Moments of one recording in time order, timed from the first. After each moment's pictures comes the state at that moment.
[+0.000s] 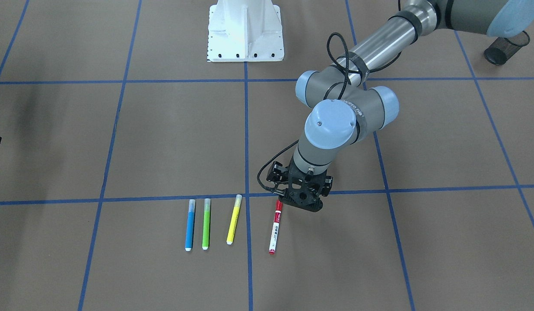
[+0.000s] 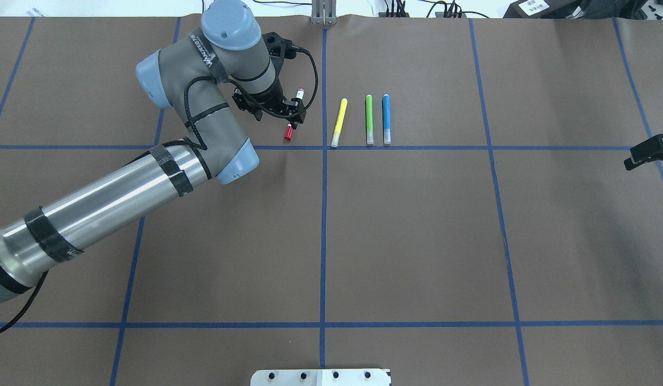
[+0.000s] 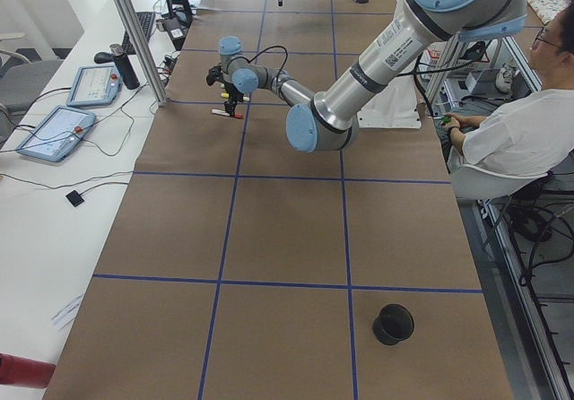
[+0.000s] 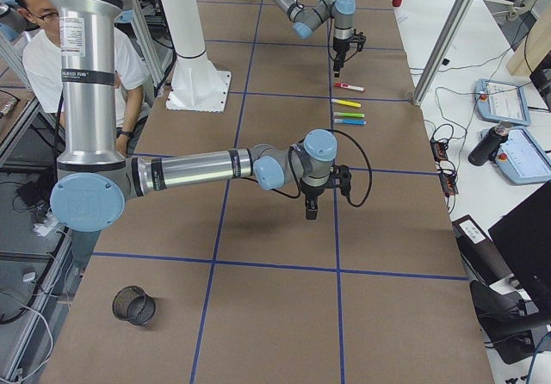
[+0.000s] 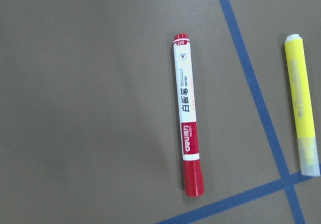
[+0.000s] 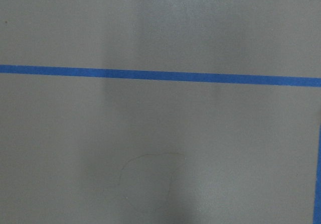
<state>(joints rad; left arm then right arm) -0.76 -2.52 -1.07 -1.91 -2.06 -0.76 1.24 -1.59 1.72 -1.36 2.34 0.42</state>
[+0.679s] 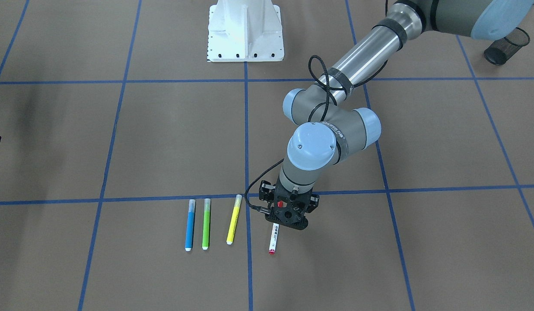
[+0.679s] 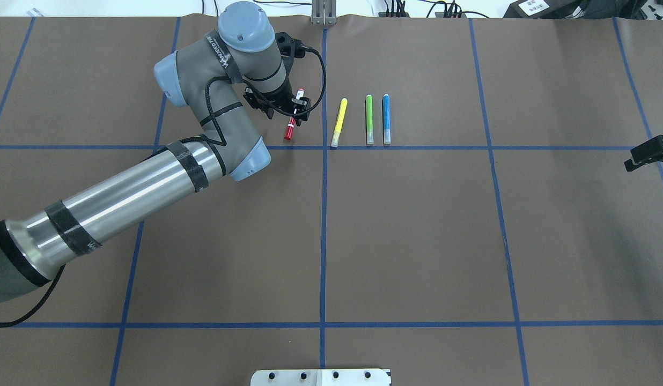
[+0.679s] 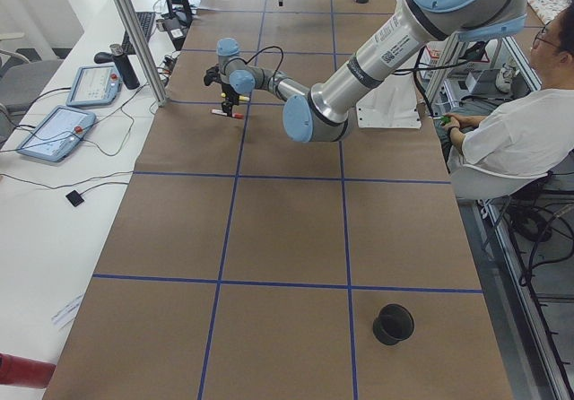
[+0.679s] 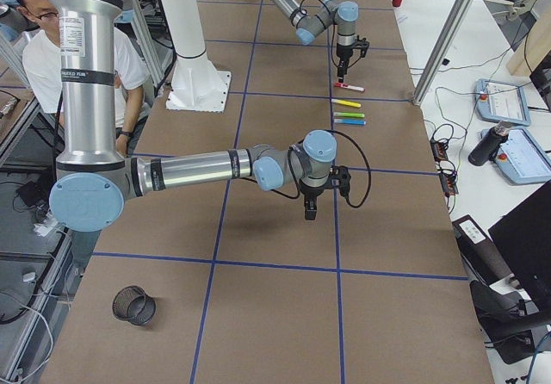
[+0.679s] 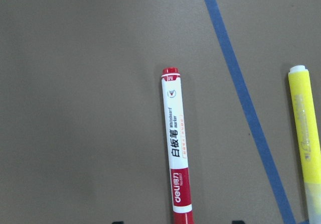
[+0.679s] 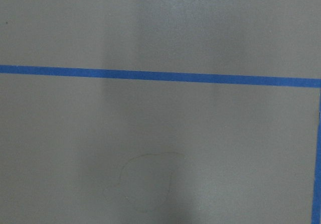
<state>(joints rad) -0.75 -2.58 -0.96 -1.98 -2.03 -0.76 1.24 -1.60 1.72 -1.36 2.34 0.42</state>
